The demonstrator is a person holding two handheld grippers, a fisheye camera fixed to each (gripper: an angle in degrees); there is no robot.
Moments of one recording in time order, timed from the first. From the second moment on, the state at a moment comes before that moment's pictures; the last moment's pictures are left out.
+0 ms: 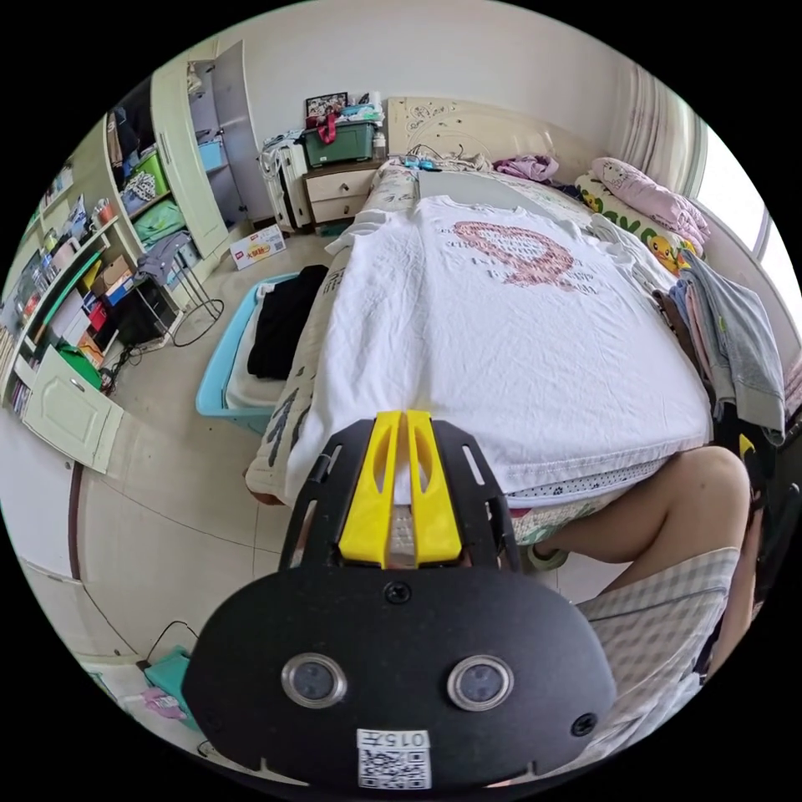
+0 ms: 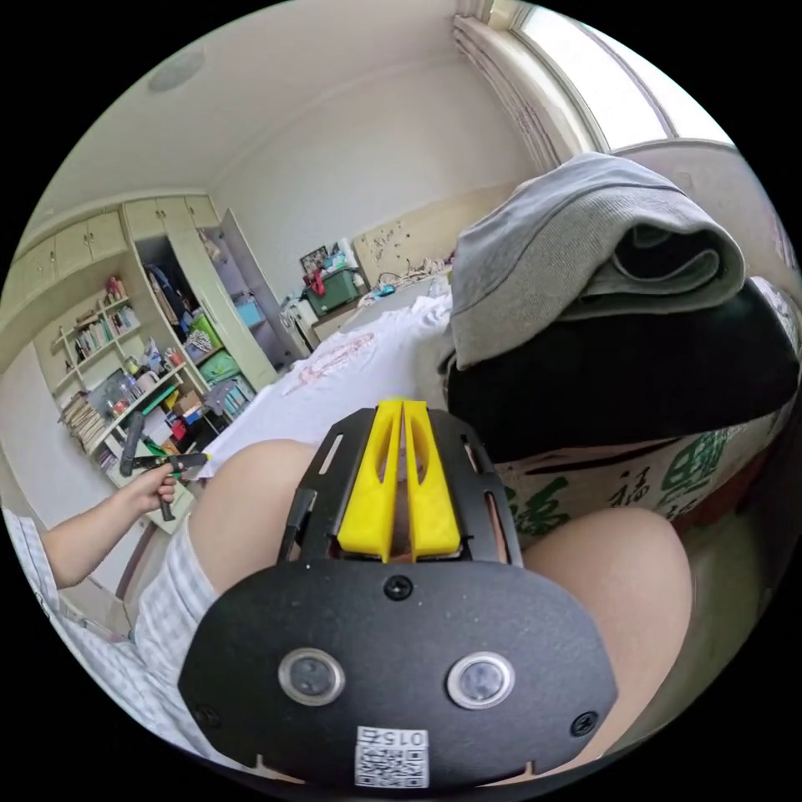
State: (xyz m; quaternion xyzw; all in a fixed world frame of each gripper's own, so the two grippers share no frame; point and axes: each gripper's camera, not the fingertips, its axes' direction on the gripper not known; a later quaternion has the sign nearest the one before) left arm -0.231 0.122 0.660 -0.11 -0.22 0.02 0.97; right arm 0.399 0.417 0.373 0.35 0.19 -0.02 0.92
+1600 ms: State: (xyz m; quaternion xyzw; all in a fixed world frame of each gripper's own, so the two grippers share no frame) left arm -0.220 0.118 0.542 -0.04 -0.17 0.07 0.98; right arm 0.228 0.382 0.447 0.35 0.28 -0.06 0.89
